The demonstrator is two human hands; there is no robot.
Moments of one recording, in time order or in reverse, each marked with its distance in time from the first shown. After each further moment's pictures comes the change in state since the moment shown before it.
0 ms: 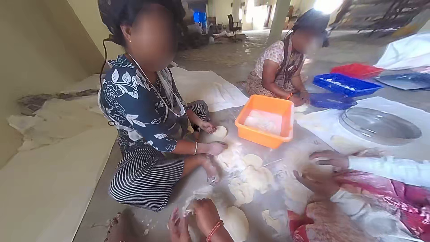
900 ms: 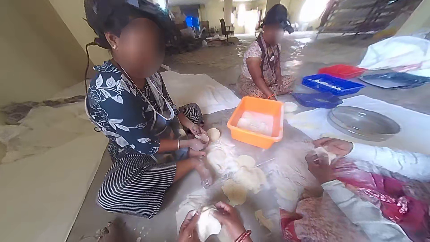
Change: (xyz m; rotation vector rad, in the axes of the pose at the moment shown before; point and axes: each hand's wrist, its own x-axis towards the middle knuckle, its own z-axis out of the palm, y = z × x) left_hand -0.011 0.059 0.024 -0.428 -0.446 -0.637; right_hand -0.072 0.061 -0.031 1.242 0.310 0.292
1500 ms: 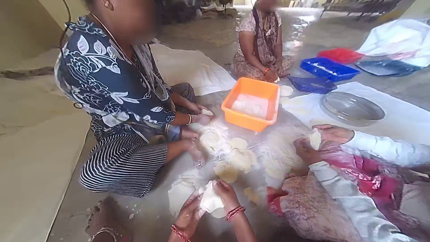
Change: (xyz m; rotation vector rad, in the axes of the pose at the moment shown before) left_hand -0.010 -0.005 0.013 -0.189 -0.141 -0.283; right_hand 0.001 0.000 -0.014 -0.030 0.208 0.042
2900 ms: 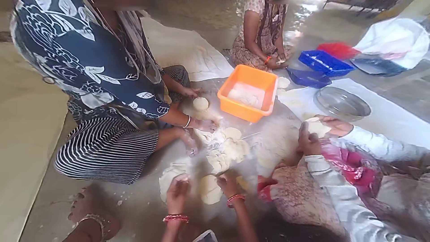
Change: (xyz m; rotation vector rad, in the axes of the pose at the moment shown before) left_hand 0.011 -0.011 -0.003 0.598 0.238 0.629; right_hand 0.026 0.039 -0.058 -0.715 -0.050 0.154
